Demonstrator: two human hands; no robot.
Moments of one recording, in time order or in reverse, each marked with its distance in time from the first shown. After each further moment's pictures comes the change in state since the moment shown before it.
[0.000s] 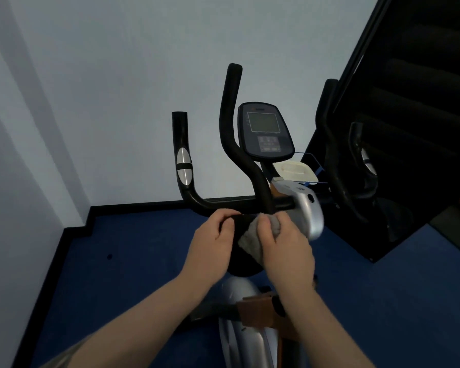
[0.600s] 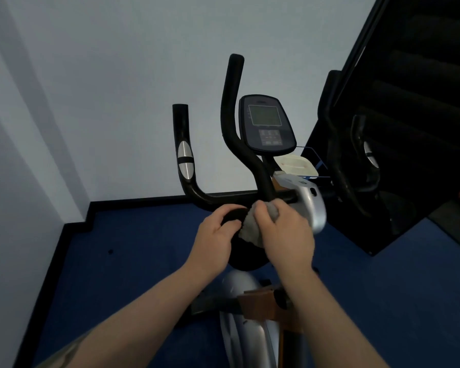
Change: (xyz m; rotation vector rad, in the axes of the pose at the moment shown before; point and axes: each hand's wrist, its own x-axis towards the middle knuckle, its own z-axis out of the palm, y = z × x) left_hand 0.003 -0.005 0.000 -0.305 -0.116 0.014; right_hand 0.021 -0.006 0.005 -0.063 -0.058 0.001
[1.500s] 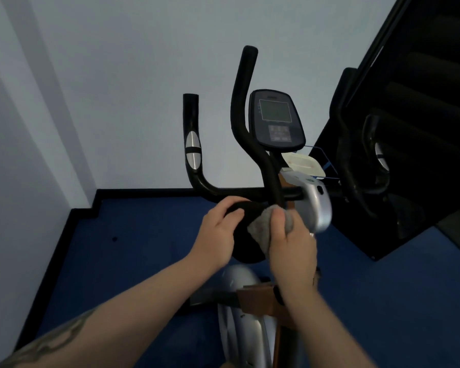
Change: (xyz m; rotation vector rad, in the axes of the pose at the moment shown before) left_hand -0.004 -0.002 0.005 -0.082 0.058 0.013; right_hand -0.034 0.013 0.003 0.173 0.138 0.047
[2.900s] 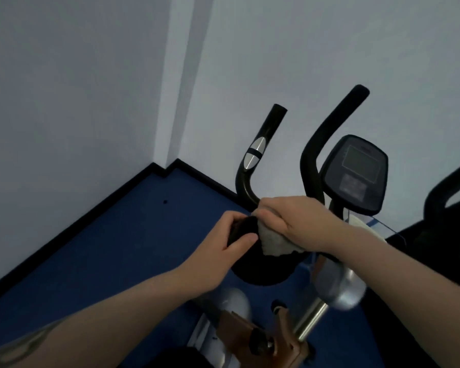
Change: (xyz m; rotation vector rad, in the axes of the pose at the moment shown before) left_hand -0.041 -0.004 0.027 0.126 0.337 -0.034; right_hand 0.135 -0.059 0.009 -0.495 -1.074 -1.256
